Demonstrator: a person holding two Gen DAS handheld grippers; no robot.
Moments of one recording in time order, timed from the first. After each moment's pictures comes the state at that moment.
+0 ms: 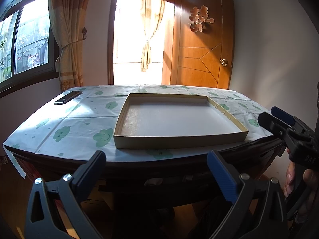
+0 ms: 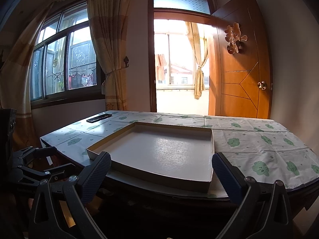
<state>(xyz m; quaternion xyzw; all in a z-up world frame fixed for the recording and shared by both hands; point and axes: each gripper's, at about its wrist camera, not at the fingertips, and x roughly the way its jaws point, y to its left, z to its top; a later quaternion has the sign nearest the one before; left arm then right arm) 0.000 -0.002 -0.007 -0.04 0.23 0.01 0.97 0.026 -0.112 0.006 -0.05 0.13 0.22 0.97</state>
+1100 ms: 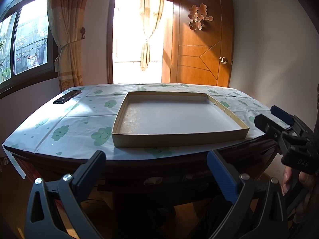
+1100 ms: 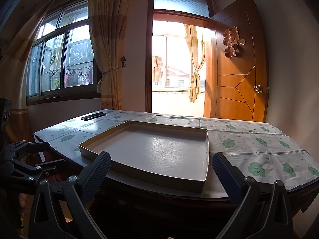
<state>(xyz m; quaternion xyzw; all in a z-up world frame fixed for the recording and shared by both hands) 0.003 -0.005 -0.012 -0.03 0.24 0.01 0.97 0.027 -0.112 -0.003 -0.06 0.11 0.20 0.97</state>
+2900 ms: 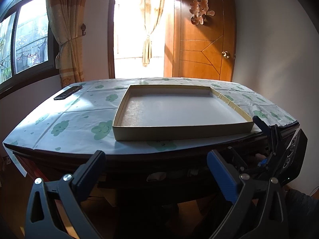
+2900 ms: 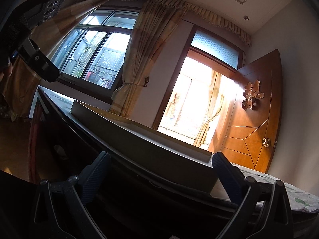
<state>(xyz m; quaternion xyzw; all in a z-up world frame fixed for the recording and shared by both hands) 0.009 -0.007 -0.023 -0.02 0.25 0.01 0.97 0.055 -0.112 -0.121 -0.20 -0.08 0.24 0.94</state>
